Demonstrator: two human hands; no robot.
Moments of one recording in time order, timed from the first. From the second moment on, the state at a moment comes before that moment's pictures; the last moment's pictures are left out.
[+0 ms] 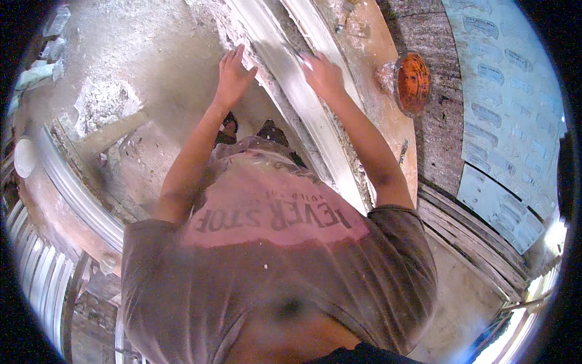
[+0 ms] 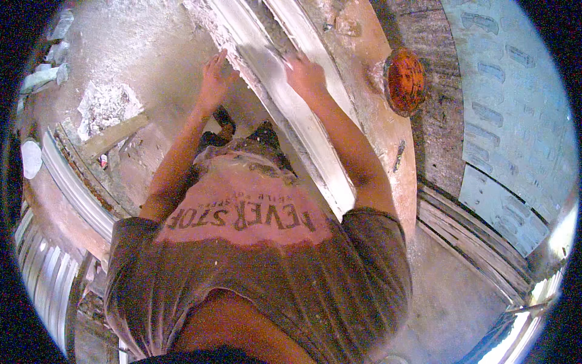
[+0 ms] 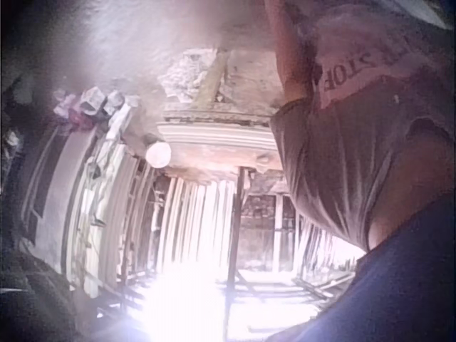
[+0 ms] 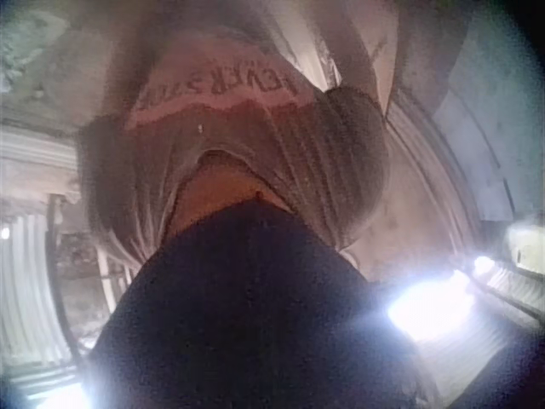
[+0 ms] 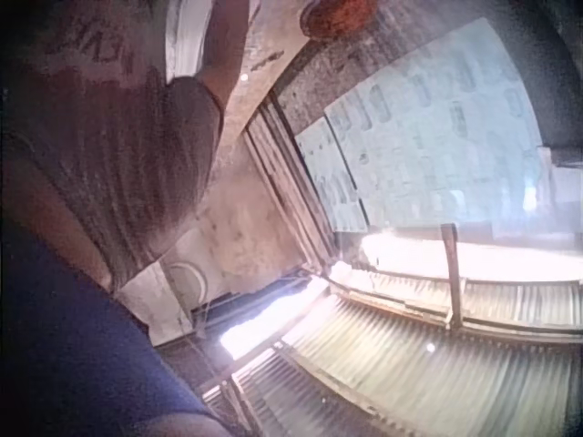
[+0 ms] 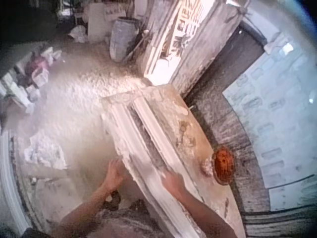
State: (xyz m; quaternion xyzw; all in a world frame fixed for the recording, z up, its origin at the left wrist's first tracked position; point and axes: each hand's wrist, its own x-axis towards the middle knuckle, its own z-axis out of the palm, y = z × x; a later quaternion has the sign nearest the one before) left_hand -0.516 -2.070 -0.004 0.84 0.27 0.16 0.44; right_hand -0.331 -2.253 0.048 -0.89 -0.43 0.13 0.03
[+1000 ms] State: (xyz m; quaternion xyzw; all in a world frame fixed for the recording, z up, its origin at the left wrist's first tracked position) left_hand -0.488 -1.950 -0.024 0.87 0.34 0.08 0.36; right_hand -0.360 -2.323 0.011 -0.89 -0.38 0.22 0.13
